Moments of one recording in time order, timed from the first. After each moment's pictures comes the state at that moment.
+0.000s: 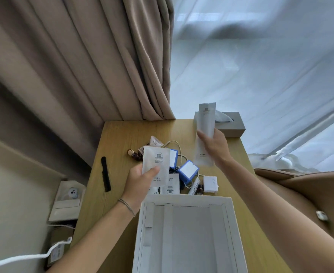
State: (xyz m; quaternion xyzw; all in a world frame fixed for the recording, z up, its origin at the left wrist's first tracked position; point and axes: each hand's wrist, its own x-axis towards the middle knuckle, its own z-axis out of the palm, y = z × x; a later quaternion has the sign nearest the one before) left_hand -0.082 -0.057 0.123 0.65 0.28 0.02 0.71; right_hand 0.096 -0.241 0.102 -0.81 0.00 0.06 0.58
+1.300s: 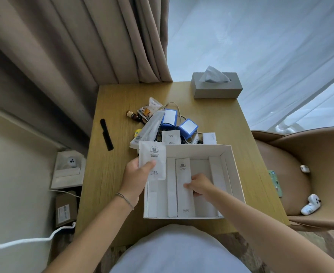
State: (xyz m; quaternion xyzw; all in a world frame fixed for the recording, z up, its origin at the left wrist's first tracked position) left_hand -0.200 -0.055 0.069 0.64 0.29 -0.01 0.71; right_hand -0.127 -0.260 -0.048 -0.83 0.13 0.40 0.36
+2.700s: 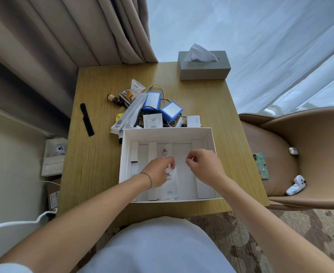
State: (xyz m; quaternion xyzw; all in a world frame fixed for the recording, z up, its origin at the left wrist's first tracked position) left_hand -0.166 -0.146 -0.037 0.93 -0.01 -0.26 0.28; right_hand -0.132 -0.327 0.029 -0.95 -0.10 0.17 0.24
